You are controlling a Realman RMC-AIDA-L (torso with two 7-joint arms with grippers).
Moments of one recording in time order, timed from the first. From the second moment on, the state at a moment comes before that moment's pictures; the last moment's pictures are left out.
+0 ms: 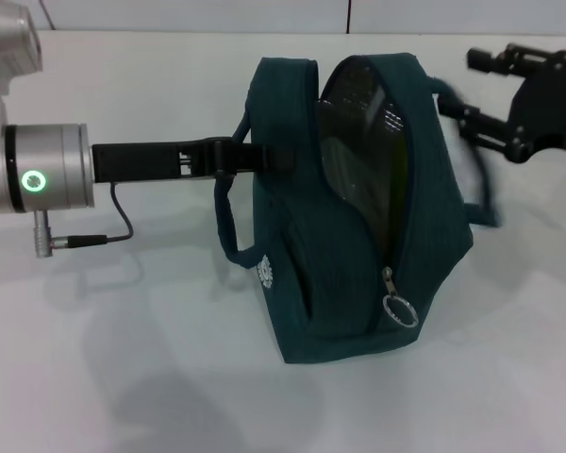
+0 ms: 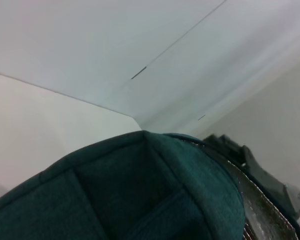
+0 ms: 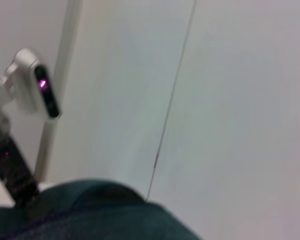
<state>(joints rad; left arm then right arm) -0.51 -2.07 0.89 0.77 1.78 1.60 -2.17 0.27 2.01 -1.39 -1.12 -1.31 -1.06 1.14</state>
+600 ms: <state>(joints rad) -0.51 -2.08 0.89 0.77 1.78 1.60 -2.17 0.26 2.00 -1.17 -1.02 -1.24 -1.53 1.12</state>
